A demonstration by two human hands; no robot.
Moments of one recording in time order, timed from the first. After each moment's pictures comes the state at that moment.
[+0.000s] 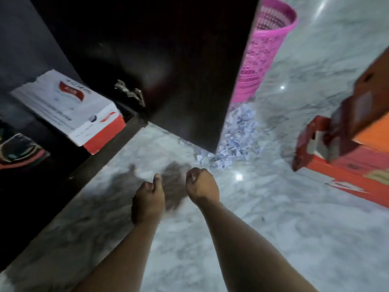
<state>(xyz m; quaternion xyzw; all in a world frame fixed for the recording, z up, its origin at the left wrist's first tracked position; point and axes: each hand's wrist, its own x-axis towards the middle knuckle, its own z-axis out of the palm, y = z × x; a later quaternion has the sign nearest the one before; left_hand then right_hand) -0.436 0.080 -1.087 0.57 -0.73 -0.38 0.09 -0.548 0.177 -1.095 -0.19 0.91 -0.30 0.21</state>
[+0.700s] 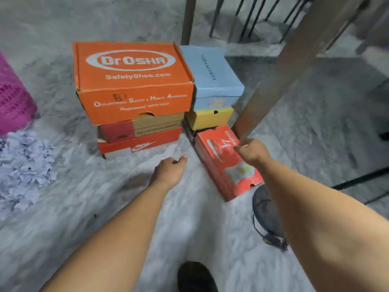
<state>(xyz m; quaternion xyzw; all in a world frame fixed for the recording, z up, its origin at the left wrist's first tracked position) -0.590 0.559 -0.932 0.08 -0.85 -0.45 -0.27 -0.574 0.807 -0.884 0.32 0.90 -0.27 0.09</state>
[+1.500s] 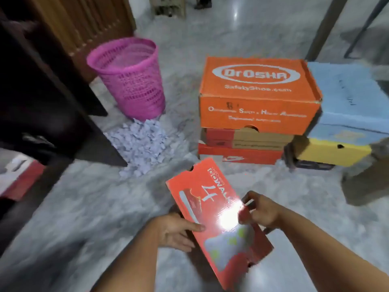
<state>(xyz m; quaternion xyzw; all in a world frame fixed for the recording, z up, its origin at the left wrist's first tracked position) -0.499 0.371 -0.991 0.34 -0.62 -0.55 -0.45 -0.595 0.639 -0.993 0.03 0.82 -0.35 0.45</state>
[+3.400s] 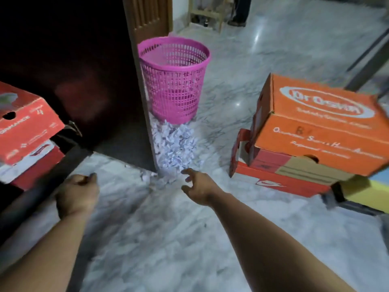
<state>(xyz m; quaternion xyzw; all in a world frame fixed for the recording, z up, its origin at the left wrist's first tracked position) -0.481 0.054 -1.018 0.56 -0.74 -0.33 0.19 -0.637 0.334 -1.005 -0.26 0.88 -0.28 0.27</state>
